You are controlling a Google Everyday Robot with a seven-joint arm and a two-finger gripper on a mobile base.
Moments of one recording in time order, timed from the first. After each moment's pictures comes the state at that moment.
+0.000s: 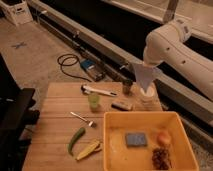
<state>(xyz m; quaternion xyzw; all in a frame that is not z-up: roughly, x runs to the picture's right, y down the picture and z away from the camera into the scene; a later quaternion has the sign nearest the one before) 0.222 -0.116 0.677 -0.06 0.03 0.10 0.99</state>
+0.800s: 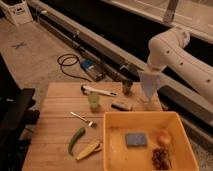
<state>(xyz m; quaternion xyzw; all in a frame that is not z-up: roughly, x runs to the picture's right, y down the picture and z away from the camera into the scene) 0.244 -0.083 0.727 -0.13 0.05 0.14 0.98</state>
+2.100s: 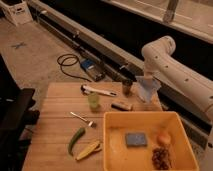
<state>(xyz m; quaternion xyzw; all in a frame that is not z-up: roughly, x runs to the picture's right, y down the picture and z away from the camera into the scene) 0.249 -0.067 0.814 -0.14 0.07 0.14 0.98</state>
